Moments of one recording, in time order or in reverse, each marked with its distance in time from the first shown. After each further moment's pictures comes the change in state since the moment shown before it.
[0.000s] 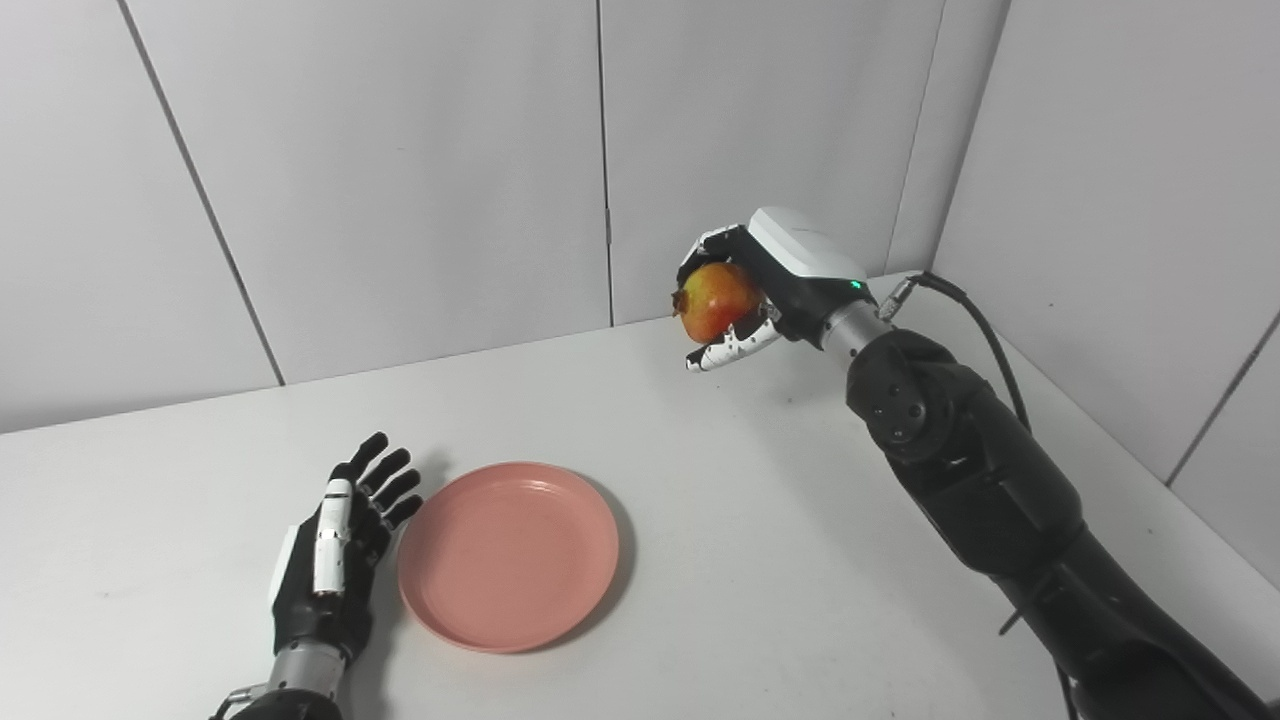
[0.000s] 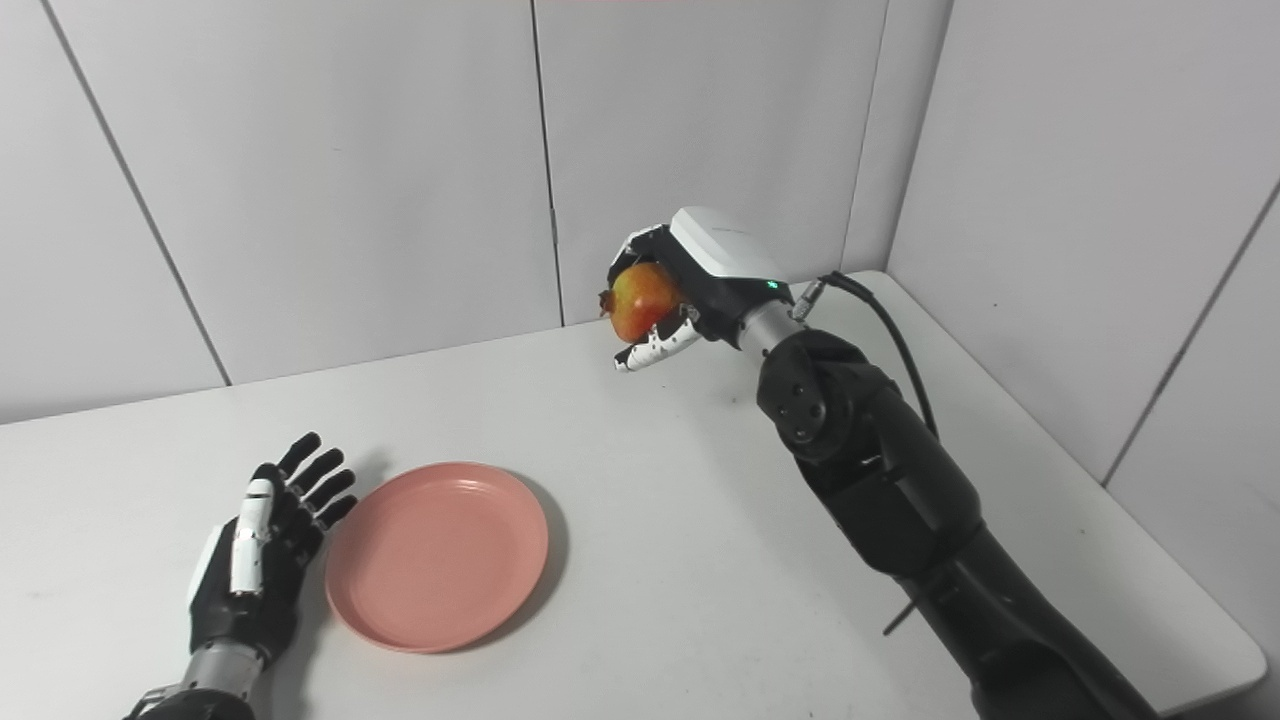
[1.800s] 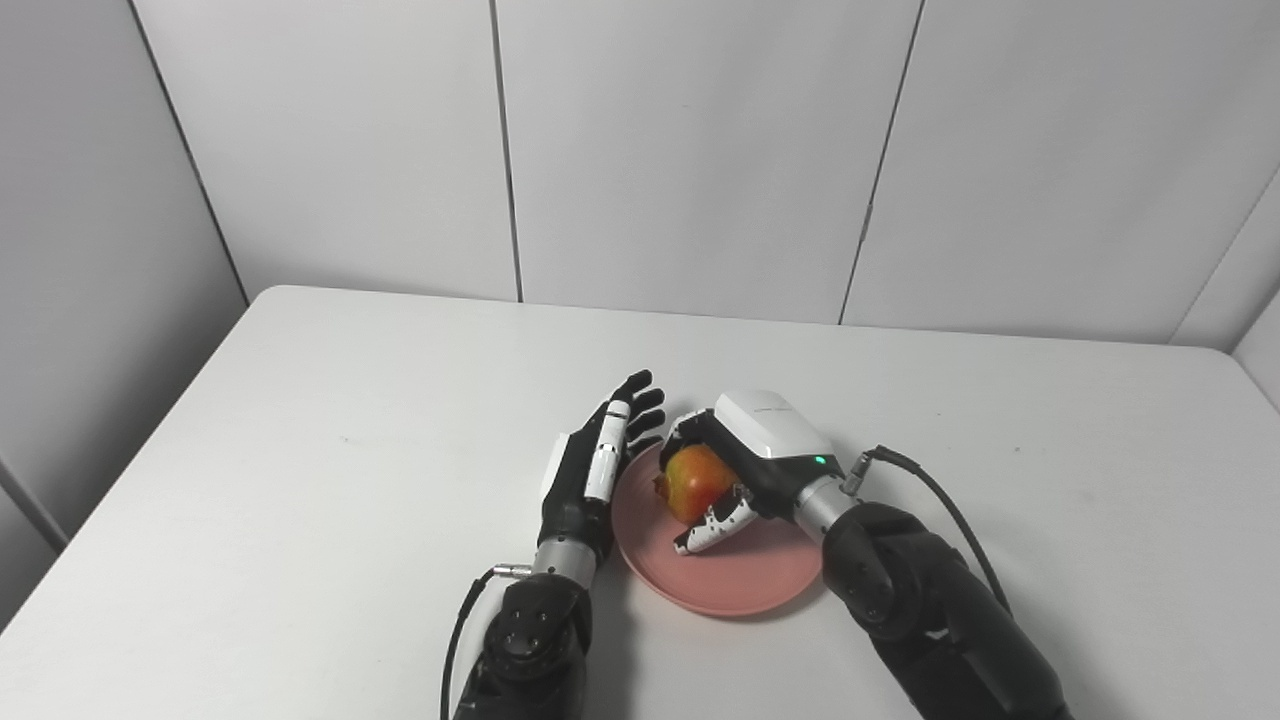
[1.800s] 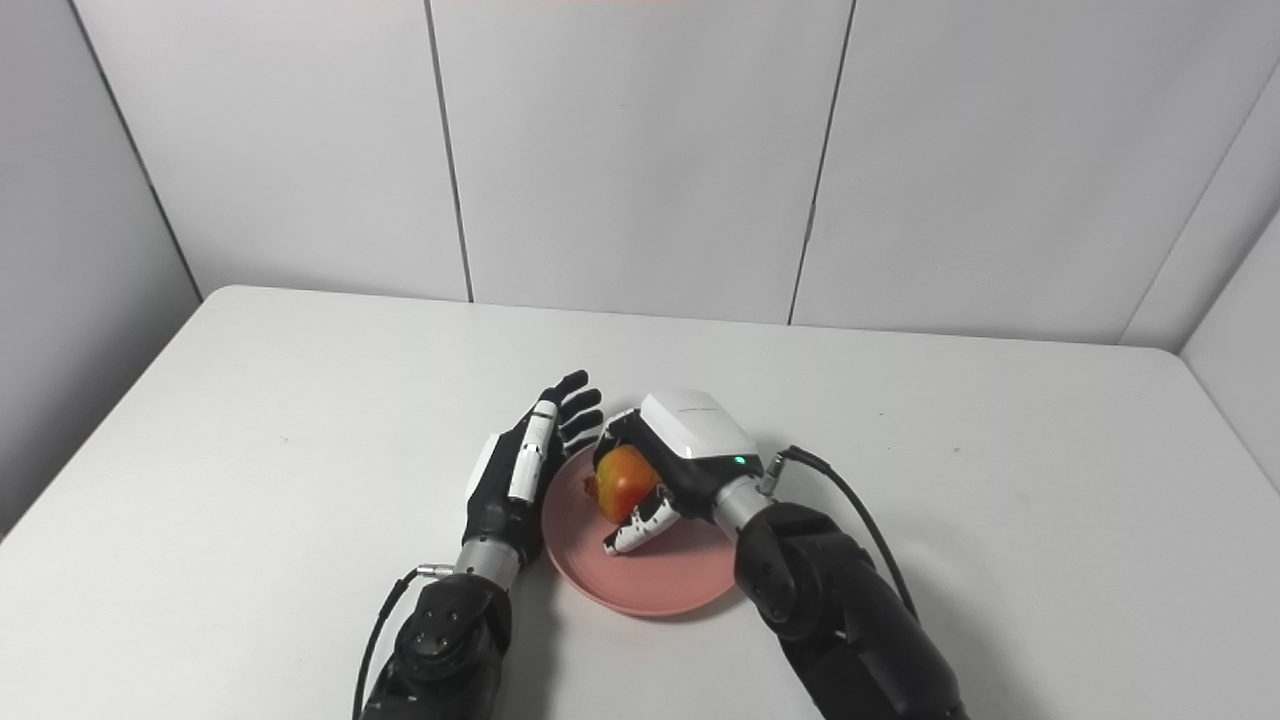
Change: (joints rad) left arm -0.009 -0.146 -0.039 0.036 0.152 -0.062 0.178; right arm 0.015 0.294 0.276 0.330 -0.139 -0.206 -0.008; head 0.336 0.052
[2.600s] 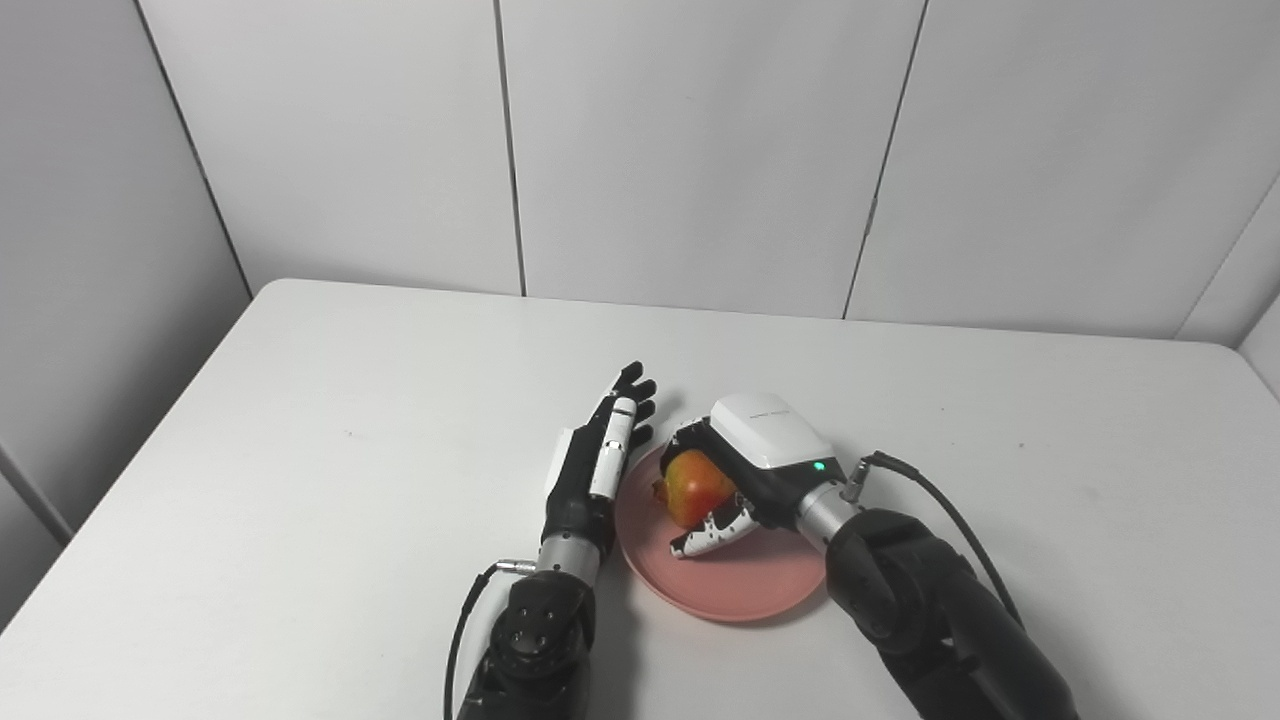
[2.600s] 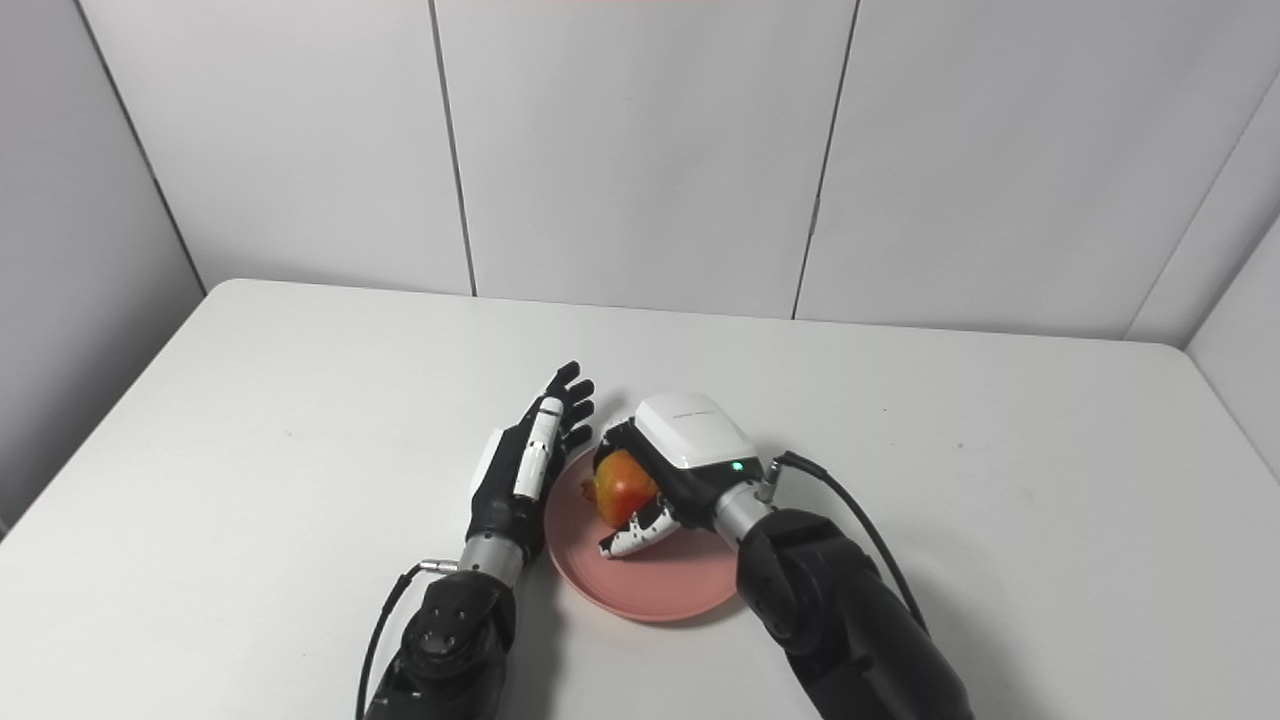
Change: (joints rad) left arm 0.000 0.000 -0.008 0.010 0.039 -0.016 0.006; right arm 0.047 -0.027 0.027 -0.122 -0.098 0.044 0.110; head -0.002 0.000
